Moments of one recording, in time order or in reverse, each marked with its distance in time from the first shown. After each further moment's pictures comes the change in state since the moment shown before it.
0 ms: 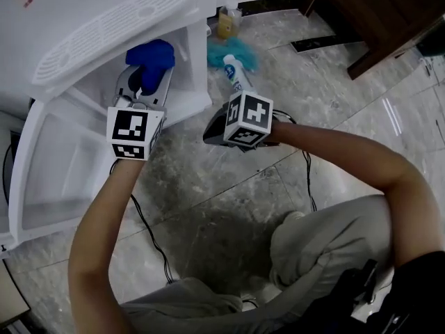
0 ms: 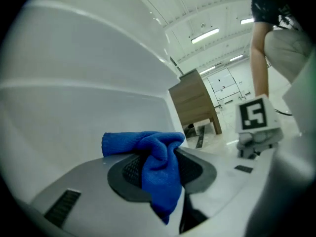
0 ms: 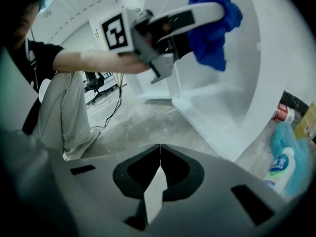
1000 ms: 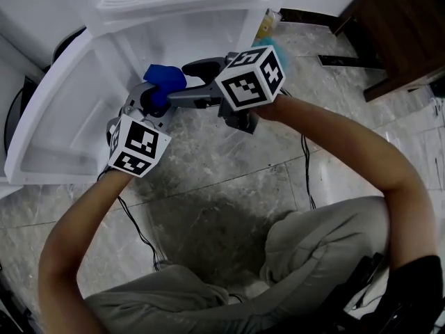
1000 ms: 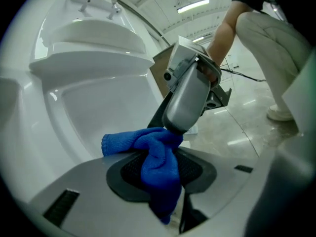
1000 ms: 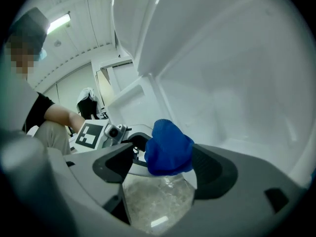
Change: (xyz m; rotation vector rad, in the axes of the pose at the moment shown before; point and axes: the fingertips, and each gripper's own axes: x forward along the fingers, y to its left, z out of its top) left arm -0.120 -0.022 -0.080 0.145 0.344 -0.100; right arm -0.025 0.010 0.197 0.124 -0.527 -0.026
